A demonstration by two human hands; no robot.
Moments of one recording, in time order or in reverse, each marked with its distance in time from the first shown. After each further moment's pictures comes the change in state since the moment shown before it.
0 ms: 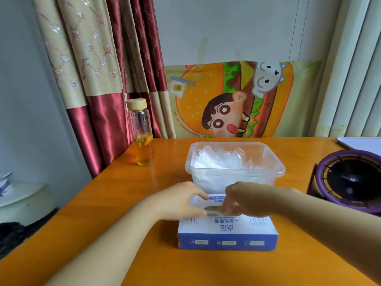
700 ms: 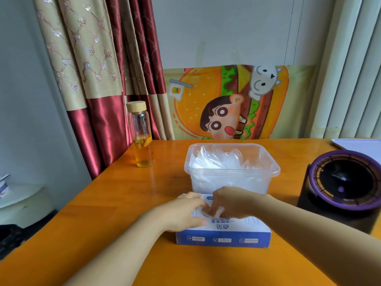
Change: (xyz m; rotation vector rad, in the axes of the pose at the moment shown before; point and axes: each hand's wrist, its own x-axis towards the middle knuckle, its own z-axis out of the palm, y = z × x) left_hand 0.000 -0.001 0.027 0.033 -0.072 -0.006; right_hand 0.024 -0.013 0.017 0.049 0.019 -0.017
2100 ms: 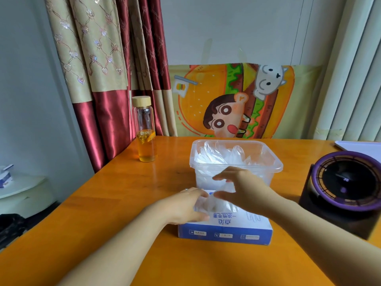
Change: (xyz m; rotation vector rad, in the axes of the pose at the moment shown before) left_hand -0.002 0.001 0.000 -0.069 0.068 -0.020; right_hand -0.032 -0.011 -0.013 0.228 0.544 0.149
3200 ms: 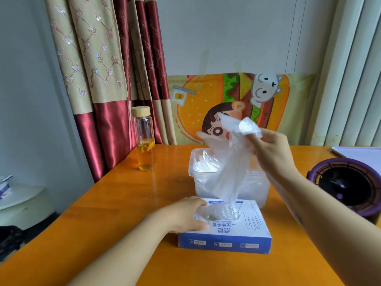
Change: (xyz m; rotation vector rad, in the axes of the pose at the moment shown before) left_hand -0.002 0.006 -0.003 0.036 -0.025 -0.012; right_hand 0.024 -0.006 -0.067 0.767 0.668 0.241
